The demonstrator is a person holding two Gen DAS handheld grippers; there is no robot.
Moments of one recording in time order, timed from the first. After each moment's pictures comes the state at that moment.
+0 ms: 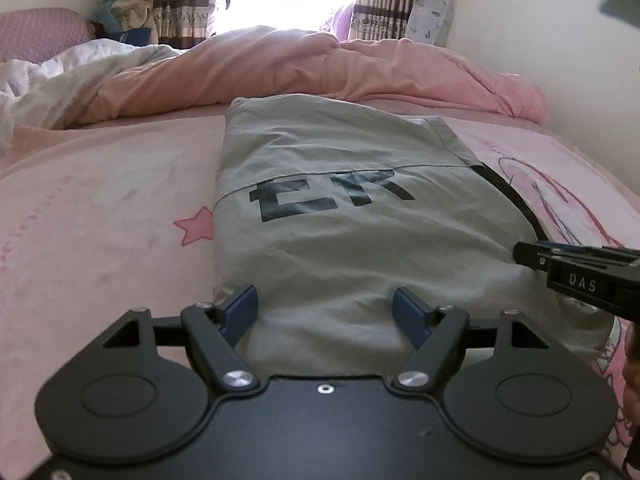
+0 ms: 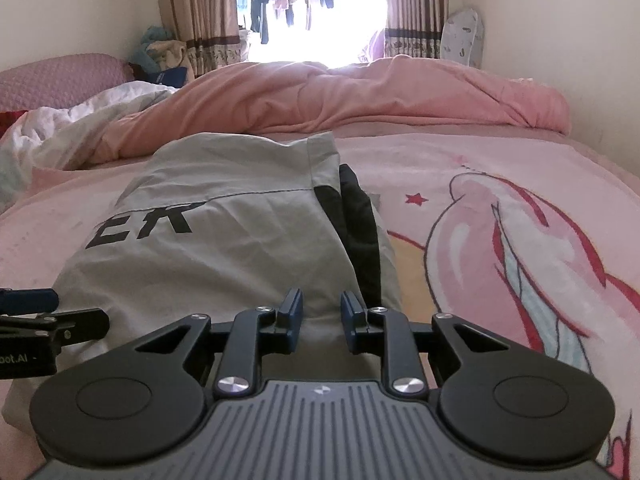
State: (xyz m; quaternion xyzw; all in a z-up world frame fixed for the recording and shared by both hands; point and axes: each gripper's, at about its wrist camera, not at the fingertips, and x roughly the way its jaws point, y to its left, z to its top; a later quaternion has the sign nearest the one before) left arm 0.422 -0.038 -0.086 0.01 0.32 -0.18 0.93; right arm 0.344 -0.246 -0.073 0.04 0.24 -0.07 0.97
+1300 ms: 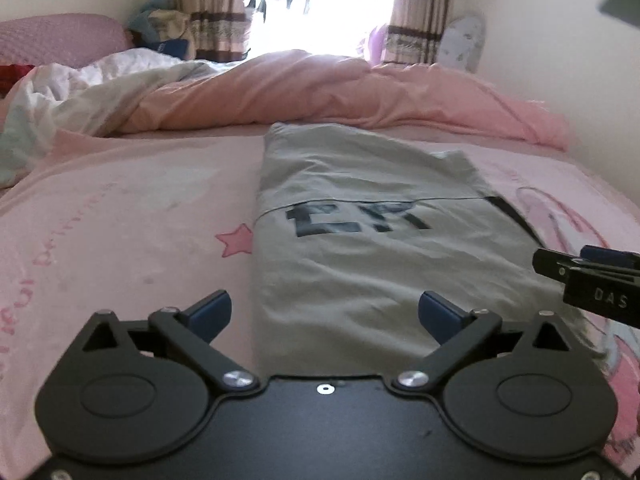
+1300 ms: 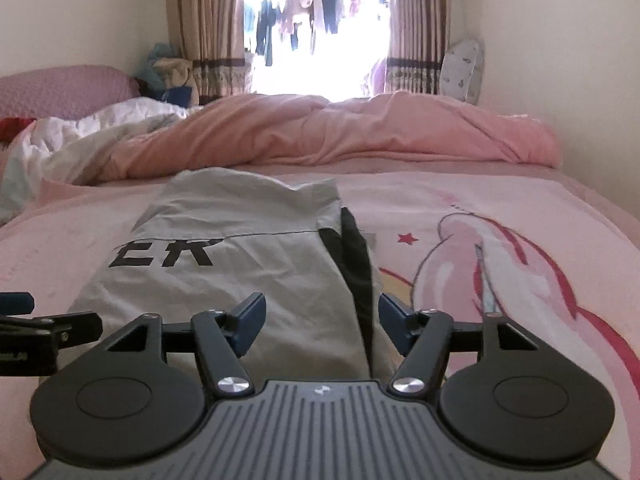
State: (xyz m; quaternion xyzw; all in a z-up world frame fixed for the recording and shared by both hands) left arm 0.406 -0.032 -0.065 0.00 0.30 -0.12 0.95; right arm 0.333 -0.232 -0.043 0.01 0.21 -0.07 0.98
